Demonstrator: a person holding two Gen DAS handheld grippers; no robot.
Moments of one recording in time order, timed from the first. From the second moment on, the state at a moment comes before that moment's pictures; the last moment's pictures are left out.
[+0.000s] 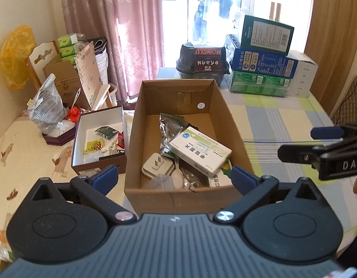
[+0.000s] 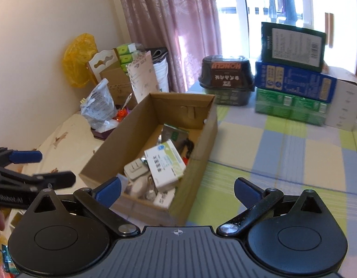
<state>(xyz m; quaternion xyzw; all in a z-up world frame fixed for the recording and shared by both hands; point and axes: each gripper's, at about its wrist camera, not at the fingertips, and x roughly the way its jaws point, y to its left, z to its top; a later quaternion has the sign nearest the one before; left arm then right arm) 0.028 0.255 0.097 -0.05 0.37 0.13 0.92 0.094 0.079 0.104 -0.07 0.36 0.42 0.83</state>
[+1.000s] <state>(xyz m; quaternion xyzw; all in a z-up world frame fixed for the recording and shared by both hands) -0.085 0.172 0.118 -0.09 0.33 0.19 0.92 0.017 -0.026 0.130 -0.06 0.33 0.41 0.85</state>
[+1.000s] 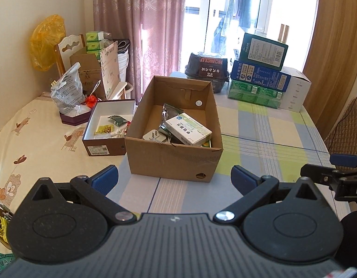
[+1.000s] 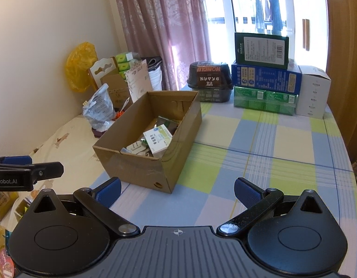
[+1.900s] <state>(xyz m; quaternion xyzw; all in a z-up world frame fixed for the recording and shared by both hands) -0.081 0.177 0.122 -0.09 0.33 0.20 0.92 0.033 -0.018 0.124 -0.05 0.34 0.41 0.84</state>
